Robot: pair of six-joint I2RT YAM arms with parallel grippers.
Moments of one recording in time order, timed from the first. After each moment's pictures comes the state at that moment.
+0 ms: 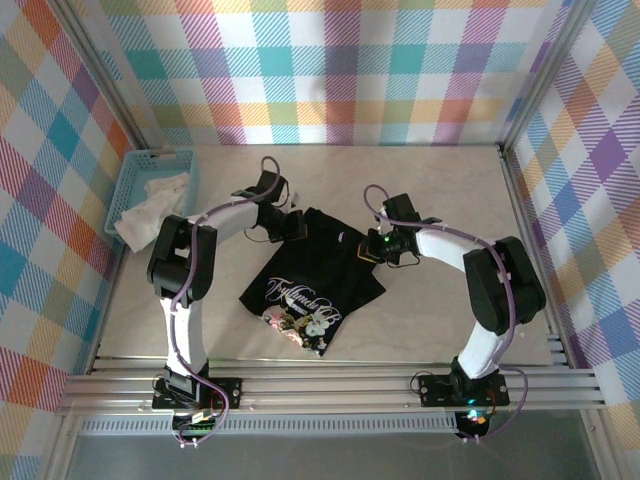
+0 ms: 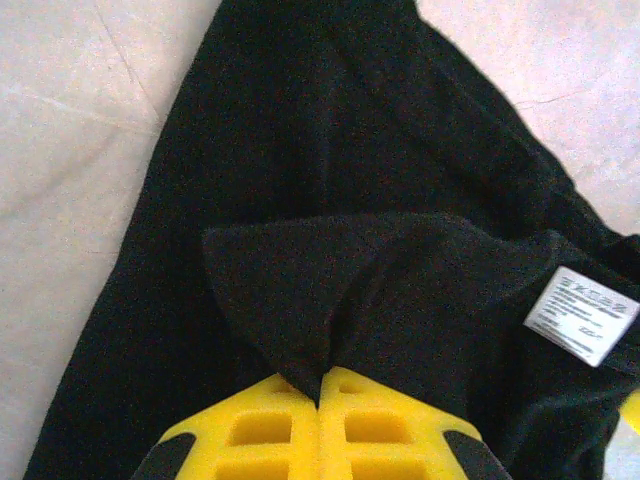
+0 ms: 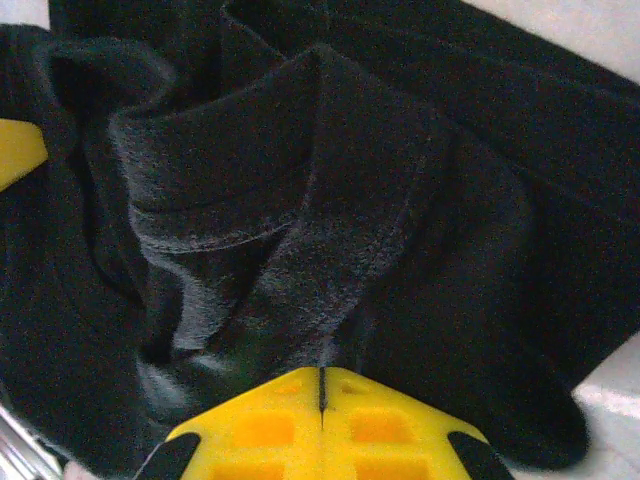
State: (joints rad) left arm -0.35 2.02 1.43 -0.53 0.44 -0.43; right arm 0.41 1.73 1.02 -0.35 -0.44 0.62
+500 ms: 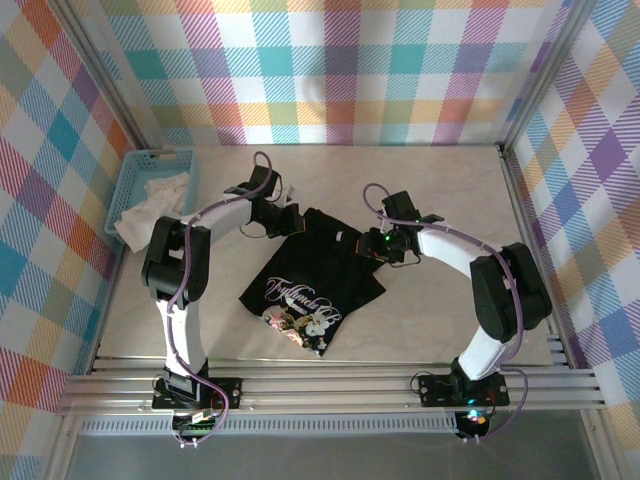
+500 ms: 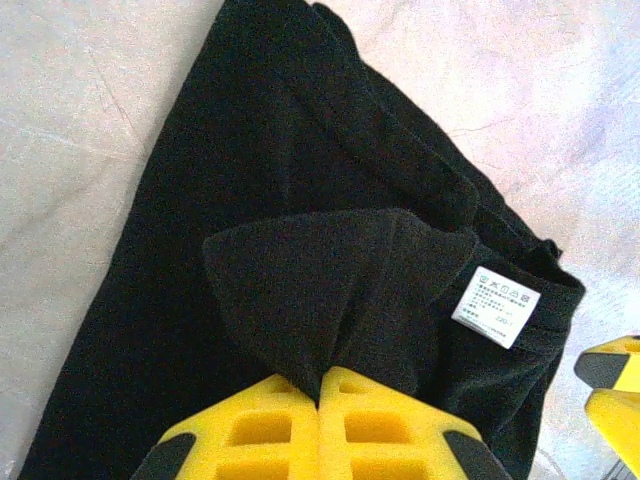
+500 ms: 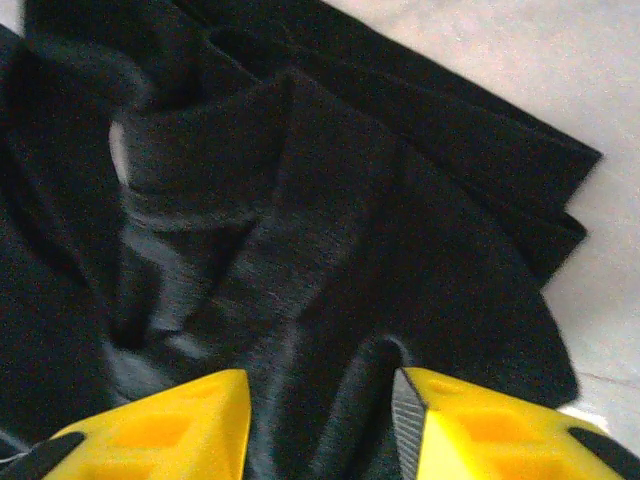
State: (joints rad) left arm -0.32 2.00 1.43 -0.52 0.51 -0.45; right arm 0.43 1.69 1.04 -0.45 -0.29 0.59
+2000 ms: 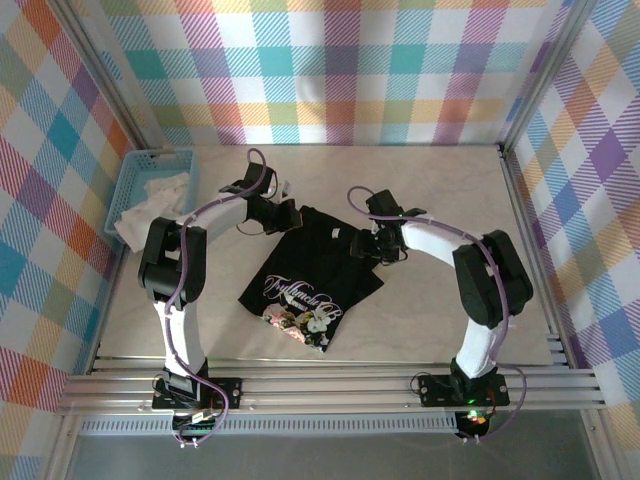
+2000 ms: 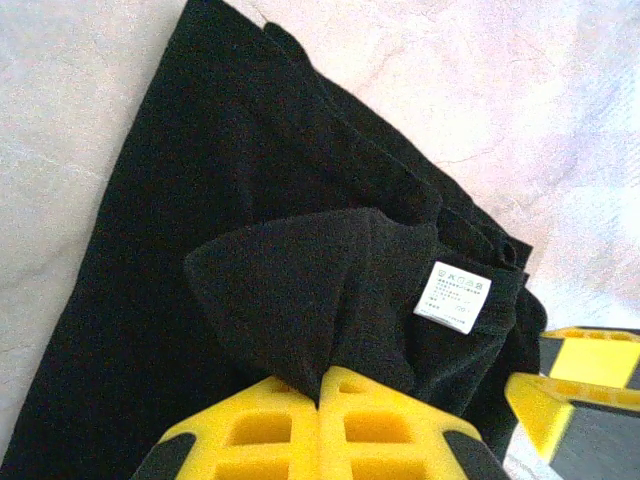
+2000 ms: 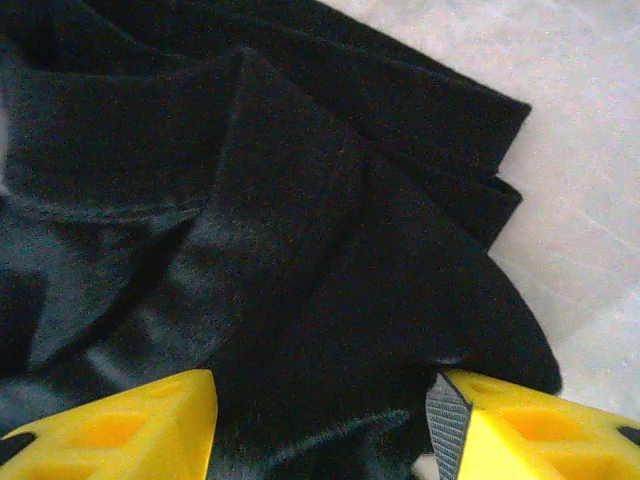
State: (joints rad) left arm -0.30 1.98 1.43 -0.49 0.52 -0.47; right arm 0.49 1.82 1.16 -0.54 -0.14 0.56
